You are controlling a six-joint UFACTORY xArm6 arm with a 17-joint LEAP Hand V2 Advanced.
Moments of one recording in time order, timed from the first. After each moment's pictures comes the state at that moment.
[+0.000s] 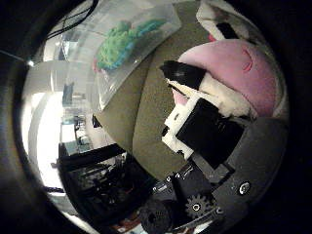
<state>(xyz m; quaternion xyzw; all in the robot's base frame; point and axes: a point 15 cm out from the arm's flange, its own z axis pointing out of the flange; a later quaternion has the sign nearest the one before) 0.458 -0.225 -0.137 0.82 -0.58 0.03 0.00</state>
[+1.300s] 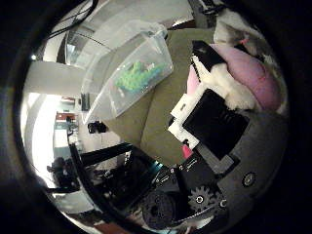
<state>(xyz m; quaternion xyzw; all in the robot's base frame) 0.457 -0.249 0.050 0.80 -0.60 0.10 -0.01</state>
